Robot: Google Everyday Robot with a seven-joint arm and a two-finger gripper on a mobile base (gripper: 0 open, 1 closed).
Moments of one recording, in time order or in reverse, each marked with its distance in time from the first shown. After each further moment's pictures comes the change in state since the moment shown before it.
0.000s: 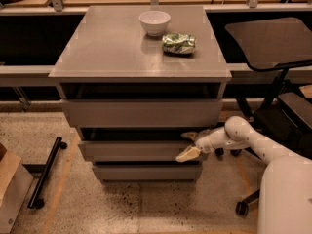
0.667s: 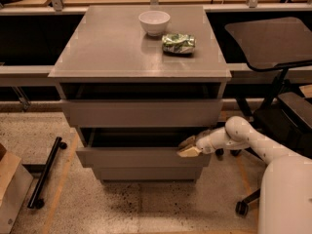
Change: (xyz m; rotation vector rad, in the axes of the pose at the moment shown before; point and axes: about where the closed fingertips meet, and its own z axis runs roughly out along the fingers) arm -0.004 0.000 -0.003 0.000 0.000 0.000
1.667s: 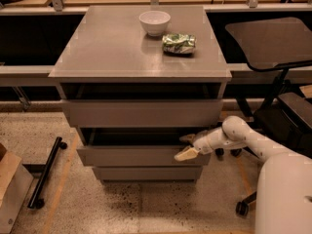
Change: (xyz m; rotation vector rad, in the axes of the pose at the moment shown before) arm 0.000 0.006 0.006 -0.026 0.016 0.016
